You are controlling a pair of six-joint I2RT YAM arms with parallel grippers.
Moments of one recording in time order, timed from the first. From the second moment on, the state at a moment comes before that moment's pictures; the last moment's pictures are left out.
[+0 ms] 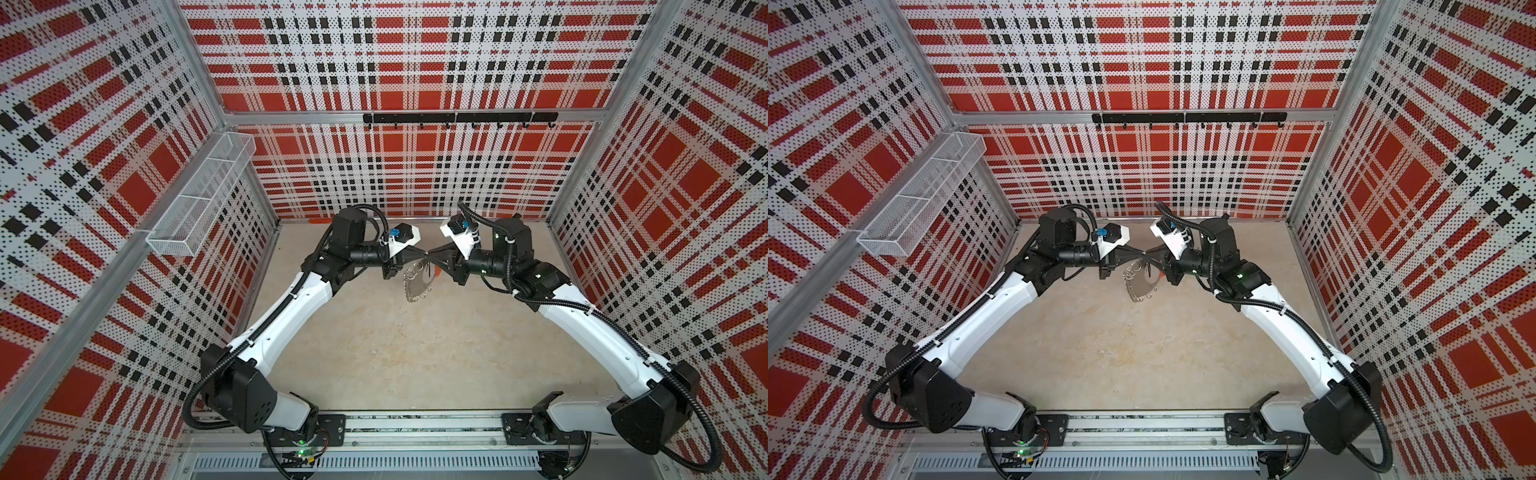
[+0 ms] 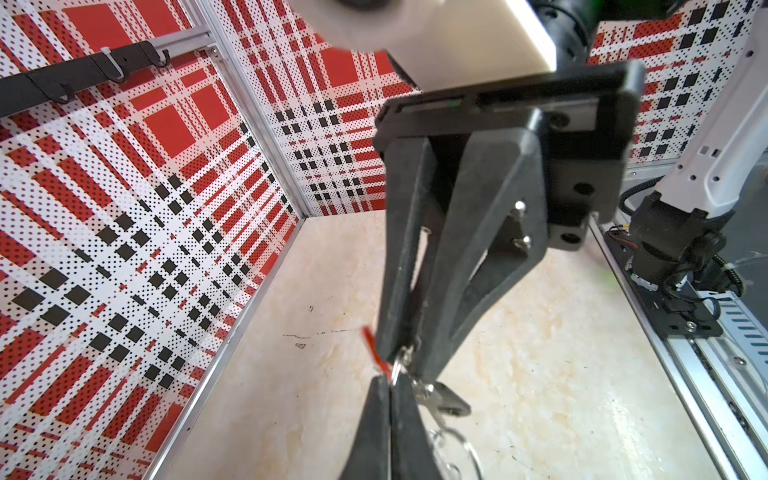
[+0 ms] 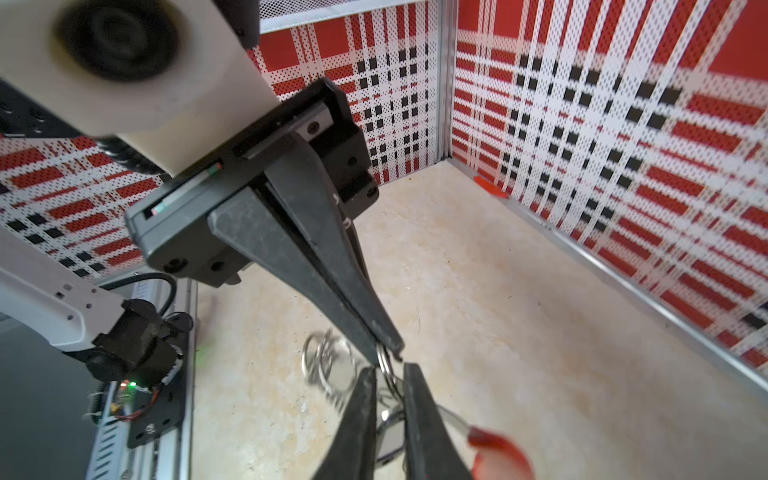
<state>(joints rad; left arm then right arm) -0.47 1.44 1.35 -0.26 0.86 0.53 0.55 1.32 1.28 -0.25 -0.56 -0.08</state>
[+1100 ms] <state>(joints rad) -0.47 1.38 0.93 1.01 0.88 -0.38 0.38 1.34 1.09 0.59 -0.99 0.62</state>
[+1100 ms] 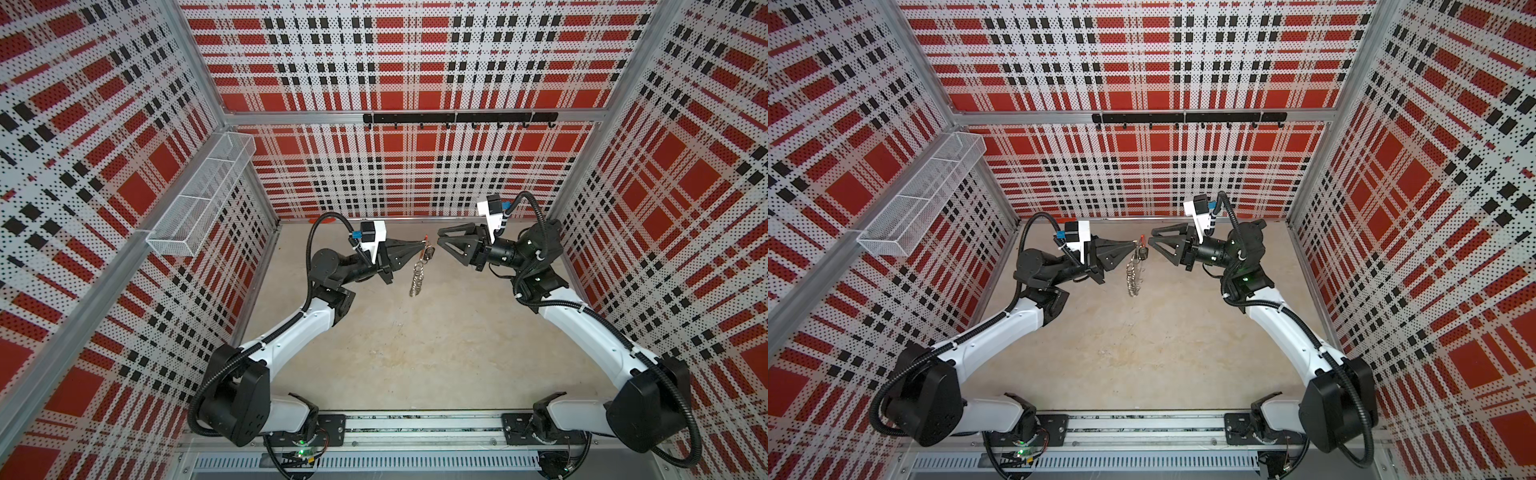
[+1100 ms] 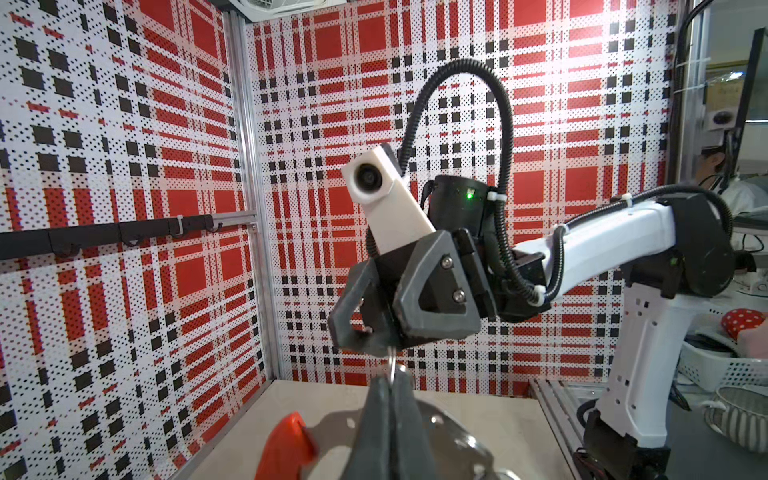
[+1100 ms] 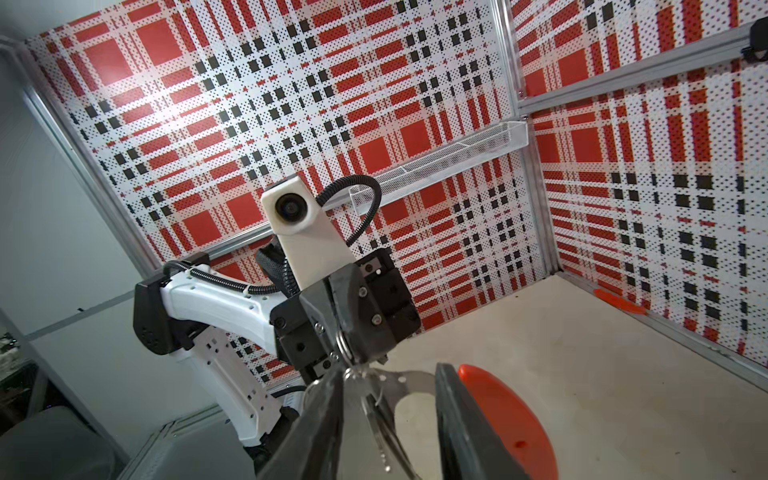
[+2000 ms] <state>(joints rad) -0.47 1.41 0.93 1.23 0.82 -0.54 0.44 1.42 1.08 0.85 -1.09 0.82</state>
